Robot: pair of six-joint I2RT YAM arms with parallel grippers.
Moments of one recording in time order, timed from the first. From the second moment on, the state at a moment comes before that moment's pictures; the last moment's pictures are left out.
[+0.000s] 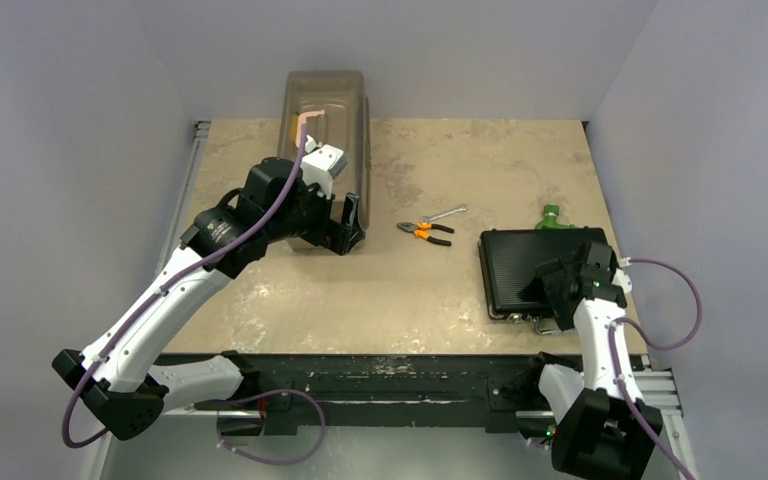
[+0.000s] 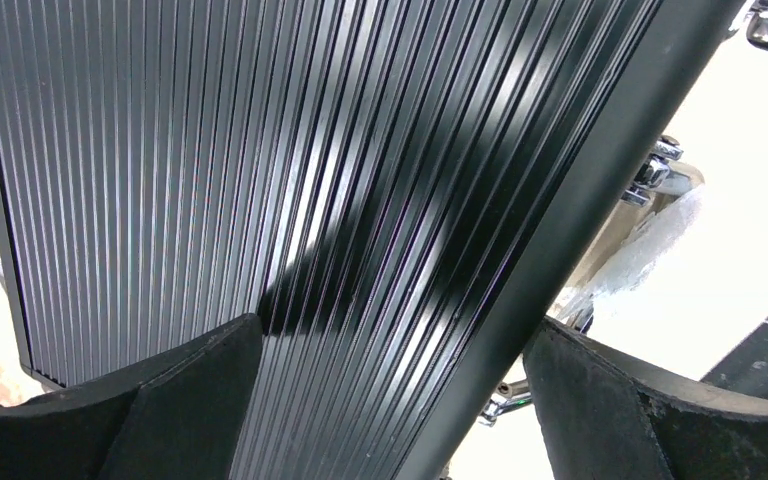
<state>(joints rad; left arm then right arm) -0.66 1.14 1.36 -0.79 0.08 -0.21 -0.29 0.91 0.53 -0.68 0.12 0.96</state>
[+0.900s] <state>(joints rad) -0.88 1.44 1.34 -0.62 0.18 -0.31 -0.15 0.95 0.73 -0.84 0.05 0.72</state>
